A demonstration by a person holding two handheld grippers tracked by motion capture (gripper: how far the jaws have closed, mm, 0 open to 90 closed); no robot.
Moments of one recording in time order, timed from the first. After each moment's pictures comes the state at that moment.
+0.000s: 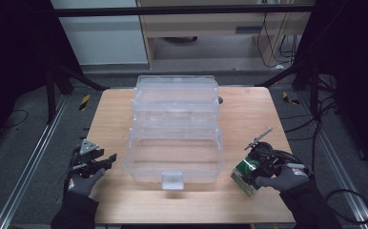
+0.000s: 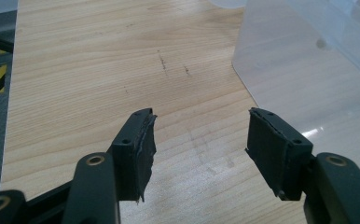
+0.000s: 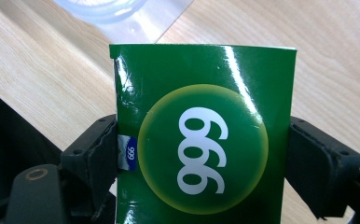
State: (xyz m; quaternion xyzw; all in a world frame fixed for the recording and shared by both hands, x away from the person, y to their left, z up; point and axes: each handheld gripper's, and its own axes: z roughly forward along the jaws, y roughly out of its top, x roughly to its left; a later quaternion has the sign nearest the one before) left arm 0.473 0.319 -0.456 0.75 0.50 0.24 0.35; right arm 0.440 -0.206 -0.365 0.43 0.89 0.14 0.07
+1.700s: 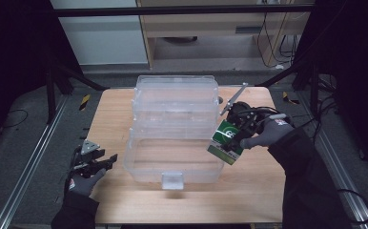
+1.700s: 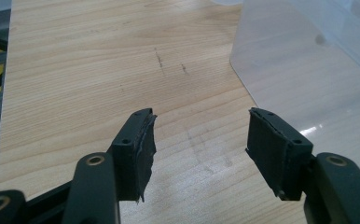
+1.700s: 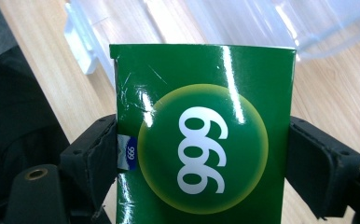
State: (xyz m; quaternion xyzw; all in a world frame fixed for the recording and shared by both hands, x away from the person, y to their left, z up) left arm 0.474 0.317 -0.458 0.76 0.50 0.24 0.35; right arm 0.496 -0.147 -0.271 0.26 0.95 0.19 0.06
